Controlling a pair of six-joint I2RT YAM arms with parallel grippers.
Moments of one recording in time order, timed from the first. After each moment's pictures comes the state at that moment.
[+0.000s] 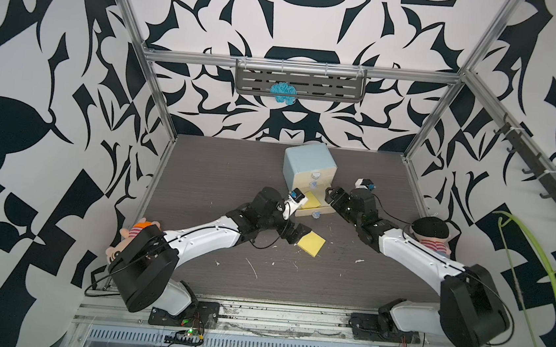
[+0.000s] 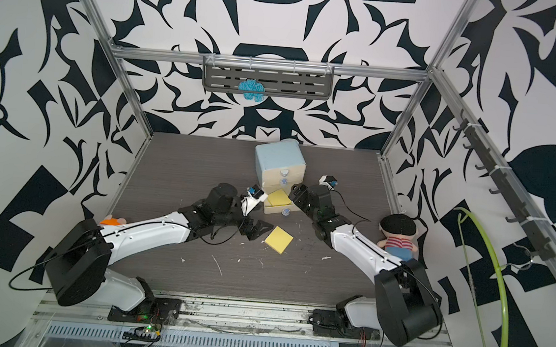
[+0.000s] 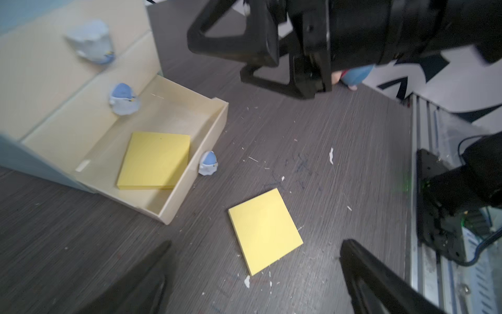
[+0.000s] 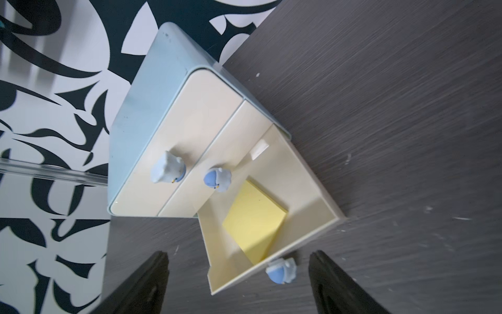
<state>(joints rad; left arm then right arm) -0.84 1.50 0.88 0.04 0.32 0.00 0.43 1.28 0.72 0.02 0.12 0.91</state>
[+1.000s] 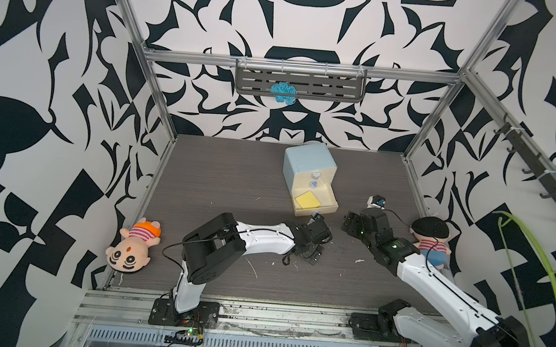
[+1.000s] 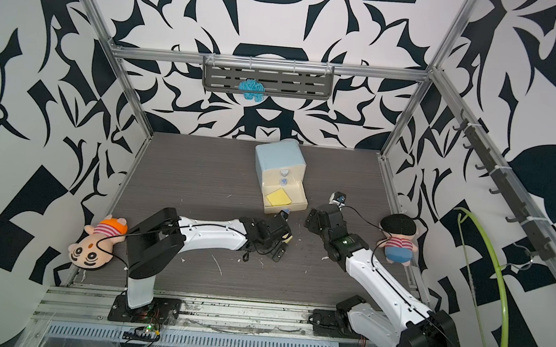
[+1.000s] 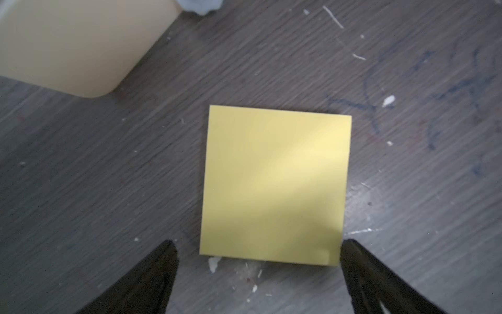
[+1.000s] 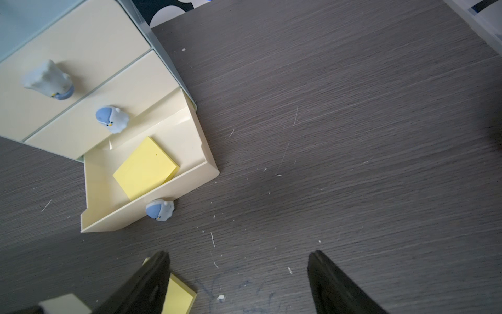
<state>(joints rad) -1.10 1.93 1.23 -0.45 -0.21 -0.44 0.43 1.02 0.59 -0.31 0.28 0.63</state>
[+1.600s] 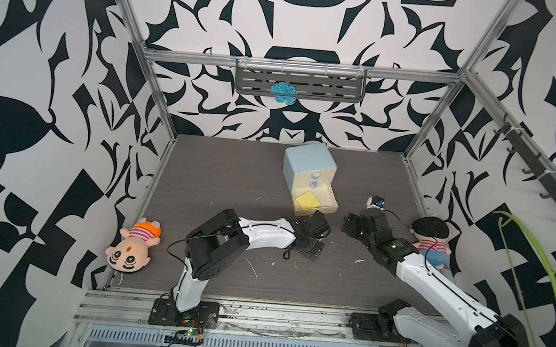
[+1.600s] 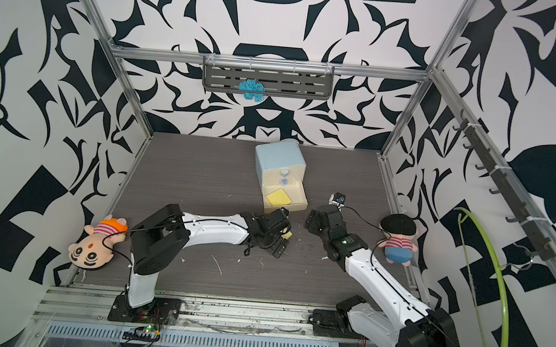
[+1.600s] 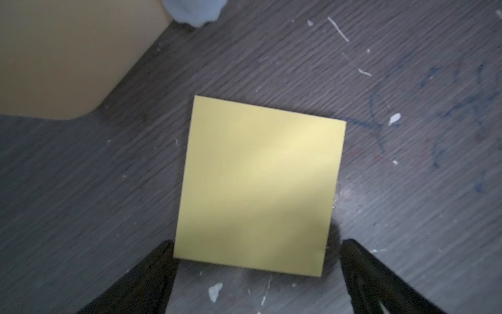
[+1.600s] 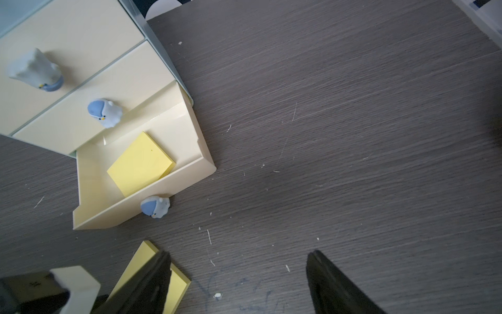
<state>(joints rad) -1.06 1.97 1.27 -0.45 -0.13 -0.38 0.43 1.03 0.59 -0.31 0.28 0.63</state>
